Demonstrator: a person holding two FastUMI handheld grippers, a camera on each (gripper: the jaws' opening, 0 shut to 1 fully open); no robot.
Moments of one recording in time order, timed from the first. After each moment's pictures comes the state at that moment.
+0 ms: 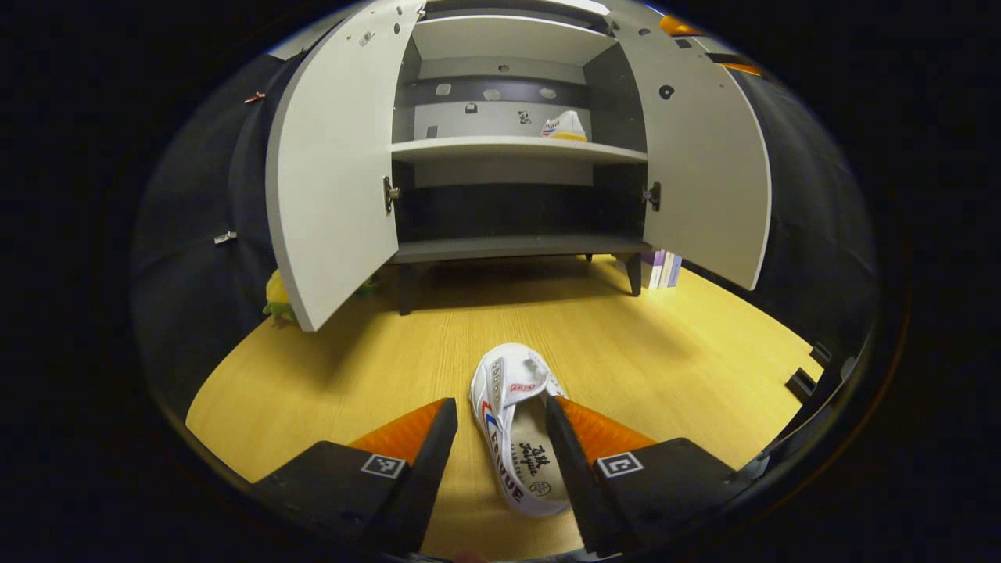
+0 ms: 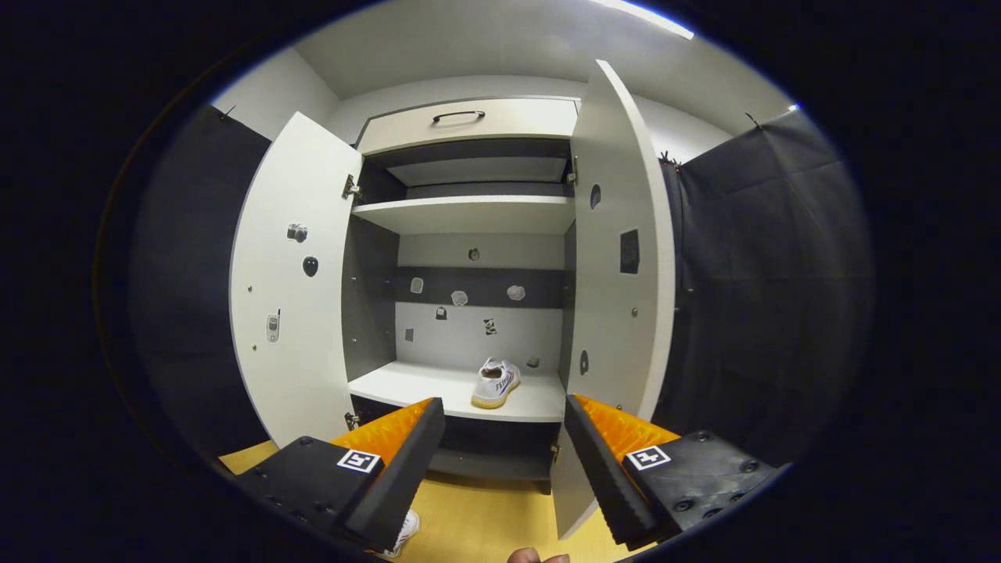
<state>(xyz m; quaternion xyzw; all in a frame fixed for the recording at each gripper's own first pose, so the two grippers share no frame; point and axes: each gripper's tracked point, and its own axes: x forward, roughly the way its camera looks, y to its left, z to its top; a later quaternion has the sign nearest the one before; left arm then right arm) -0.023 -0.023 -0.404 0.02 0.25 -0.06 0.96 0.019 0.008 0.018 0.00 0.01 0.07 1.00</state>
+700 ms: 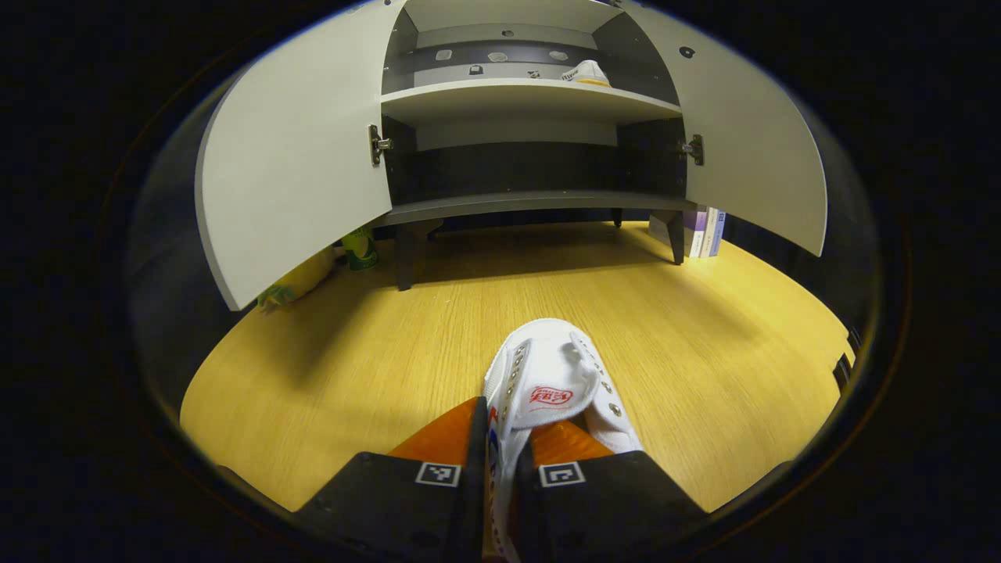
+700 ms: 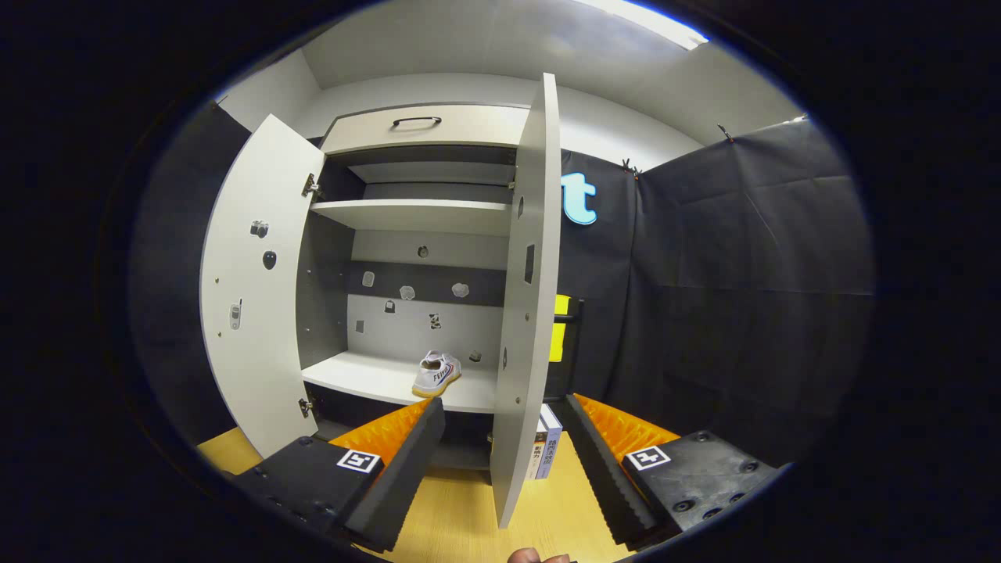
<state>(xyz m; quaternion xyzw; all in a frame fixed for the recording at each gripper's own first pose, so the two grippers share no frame) 0.029 -0.006 -0.457 0.06 0.30 -0.02 0.95 -0.008 -0.057 0.024 -0.02 0.02 -0.01 1.00</state>
